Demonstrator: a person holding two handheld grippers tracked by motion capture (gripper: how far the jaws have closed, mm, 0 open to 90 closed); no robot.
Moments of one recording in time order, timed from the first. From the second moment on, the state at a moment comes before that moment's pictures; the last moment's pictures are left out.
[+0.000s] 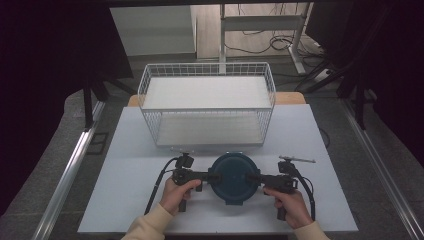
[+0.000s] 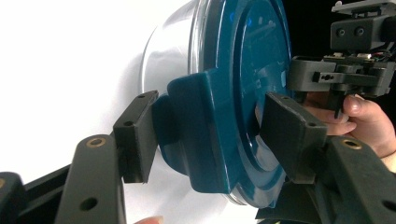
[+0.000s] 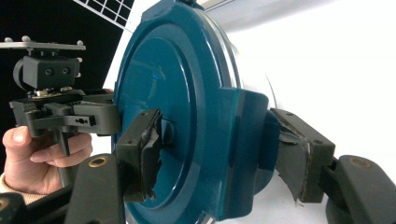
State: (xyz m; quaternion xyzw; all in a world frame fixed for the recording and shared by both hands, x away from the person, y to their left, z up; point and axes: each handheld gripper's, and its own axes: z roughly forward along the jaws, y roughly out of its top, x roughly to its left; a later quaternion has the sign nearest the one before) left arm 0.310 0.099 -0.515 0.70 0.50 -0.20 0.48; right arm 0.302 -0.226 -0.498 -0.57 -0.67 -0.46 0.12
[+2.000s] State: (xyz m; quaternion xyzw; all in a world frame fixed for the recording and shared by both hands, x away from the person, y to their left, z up) left arm 0.289 0.120 -0.450 0.70 0.46 -0.12 0.54; right arm 0.288 -0.209 -0.435 -0.46 -0.71 -0.53 0.03
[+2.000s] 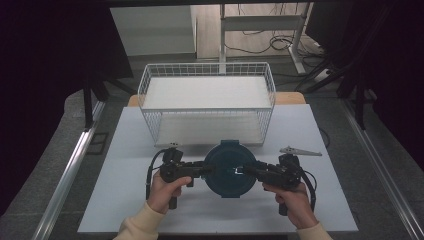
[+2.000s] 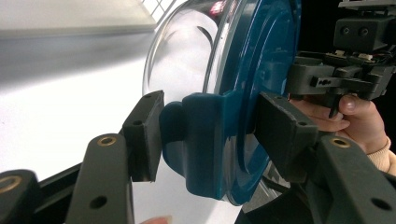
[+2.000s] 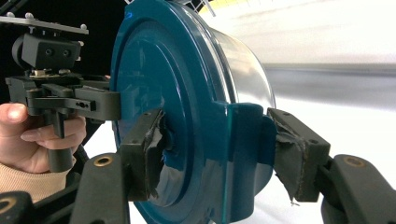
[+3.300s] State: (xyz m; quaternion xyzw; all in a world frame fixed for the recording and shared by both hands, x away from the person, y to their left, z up) left arm 0.324 0.163 -0.338 0.69 0.43 -0.03 0.58; right arm 0.343 -0.166 -0.323 -0.39 -0.73 -0.56 -0.01
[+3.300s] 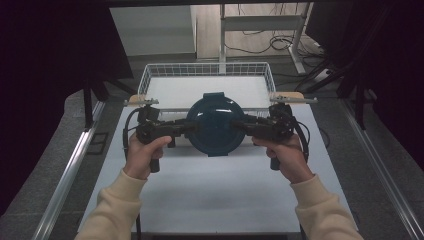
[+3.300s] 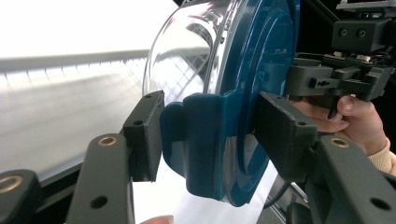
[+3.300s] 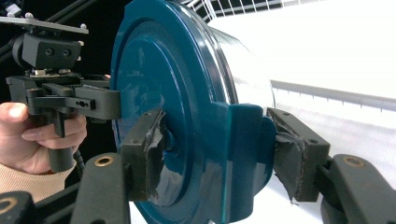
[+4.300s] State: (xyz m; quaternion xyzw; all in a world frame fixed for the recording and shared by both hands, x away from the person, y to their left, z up) left arm 0.427 0.198 -0.314 0.68 0.46 -0.06 0.57; right arm 0.447 -0.129 -0.289 -0.41 -0.73 -0.54 0.01
